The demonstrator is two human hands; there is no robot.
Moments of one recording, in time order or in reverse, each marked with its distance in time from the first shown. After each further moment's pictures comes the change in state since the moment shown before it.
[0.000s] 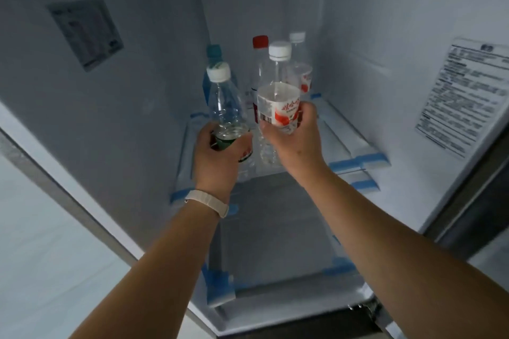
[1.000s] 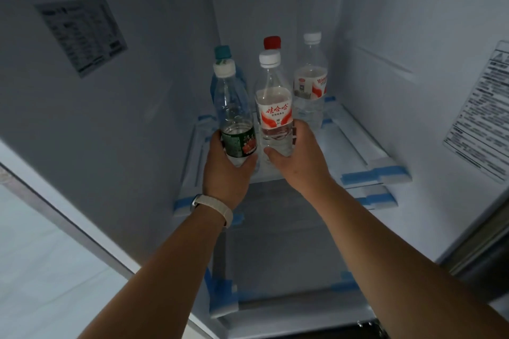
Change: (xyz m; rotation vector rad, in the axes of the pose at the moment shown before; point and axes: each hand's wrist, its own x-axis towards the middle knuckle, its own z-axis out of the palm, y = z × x) left_hand 0.027 -0.044 0.001 0.291 -0.061 0.128; right_hand 0.017 0.052 0.007 -0.310 -0.215 -0.079
